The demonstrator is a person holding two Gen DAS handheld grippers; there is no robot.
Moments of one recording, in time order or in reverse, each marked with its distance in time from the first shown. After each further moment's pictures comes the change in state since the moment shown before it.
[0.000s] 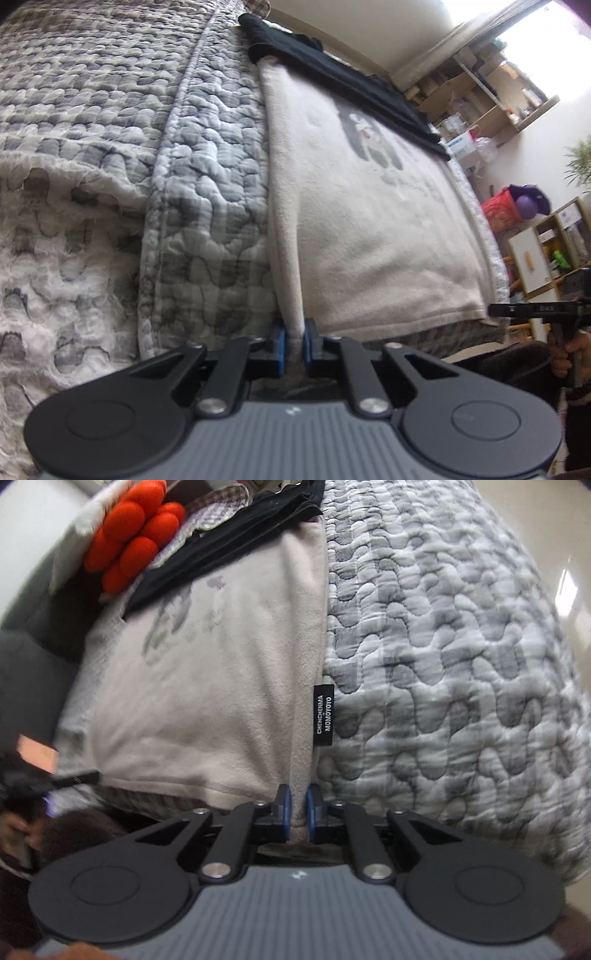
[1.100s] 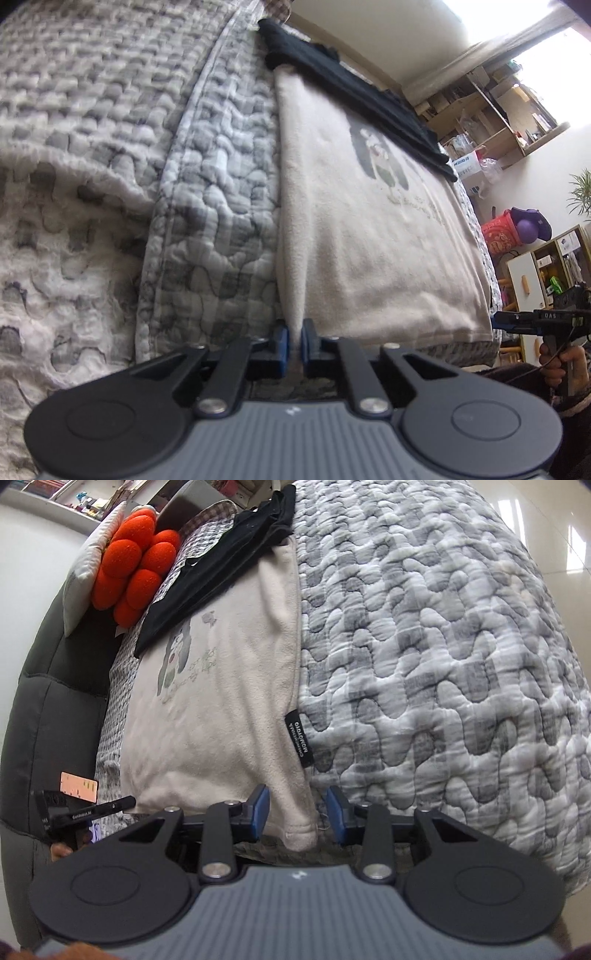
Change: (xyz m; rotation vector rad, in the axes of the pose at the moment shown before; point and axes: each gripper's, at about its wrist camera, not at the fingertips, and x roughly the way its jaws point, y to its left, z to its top) left arm -0.008 -0.002 0.003 -0.066 -0.034 0.011; right arm -0.019 -0.034 0.025 0.089 0.025 0.094
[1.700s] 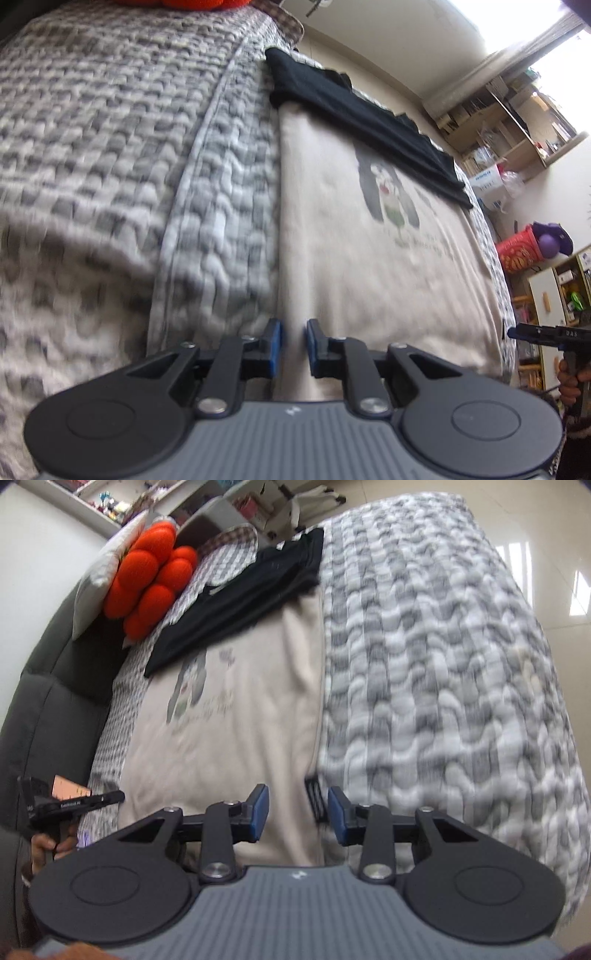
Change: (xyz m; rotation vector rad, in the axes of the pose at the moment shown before) left arm 0.002 -0.013 0.031 -0.019 -0.014 0.093; right arm -0.007 0.026 0.019 -0.110 -0.076 -0.037
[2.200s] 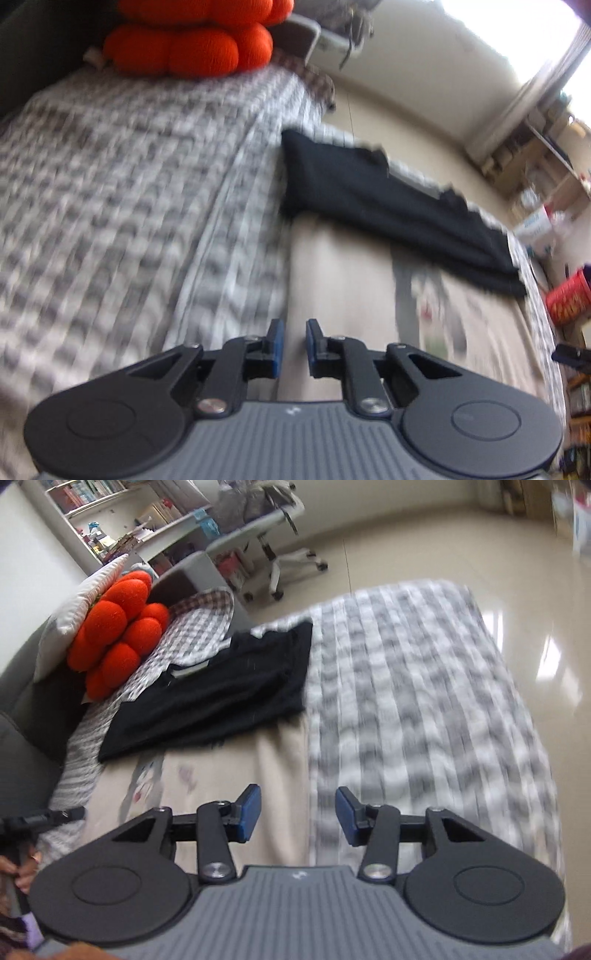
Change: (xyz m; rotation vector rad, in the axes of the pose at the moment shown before) left arm 0.032 -0.030 0.078 0.012 -0.169 0.177; right arm 0.038 0.005 0.073 -0.041 -0.213 -0.117
